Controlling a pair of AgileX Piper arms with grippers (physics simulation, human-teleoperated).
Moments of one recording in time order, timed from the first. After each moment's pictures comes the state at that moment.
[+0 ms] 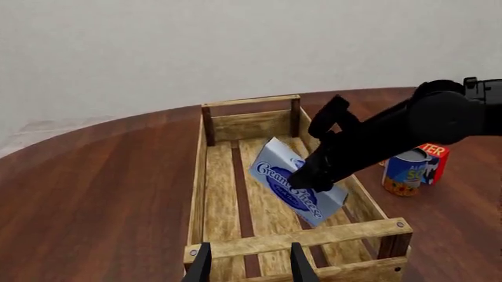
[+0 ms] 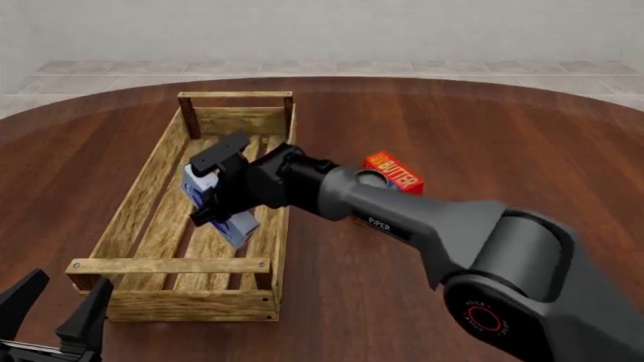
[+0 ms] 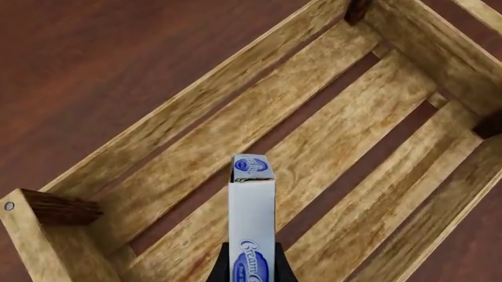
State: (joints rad) left arm -0.12 0.05 0.00 0.02 0.05; right arm 0.88 2.23 -1.91 0.50 0.00
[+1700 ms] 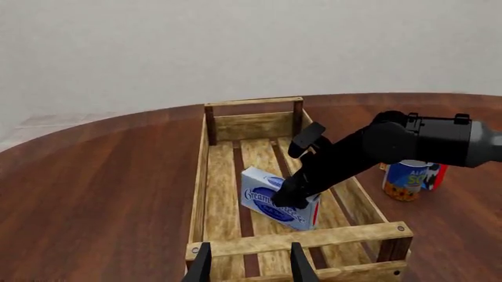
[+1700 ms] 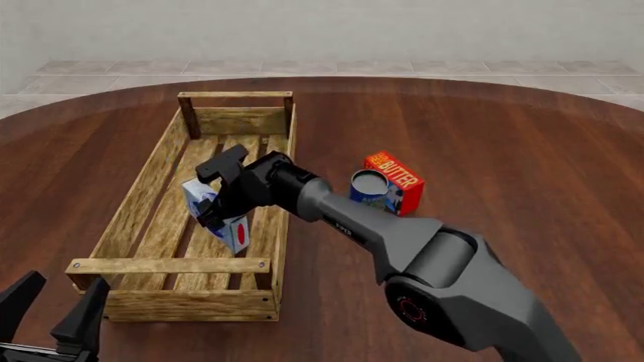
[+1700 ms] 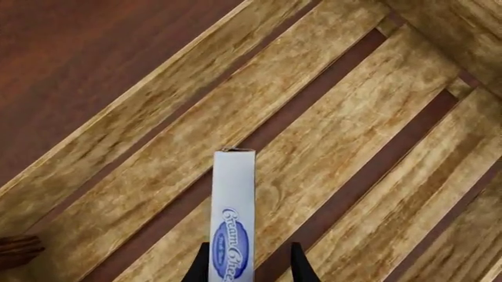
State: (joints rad) left arm -0.11 0.03 -0.01 0.04 0.02; right arm 0.83 2.53 -2.28 0.66 -0.02
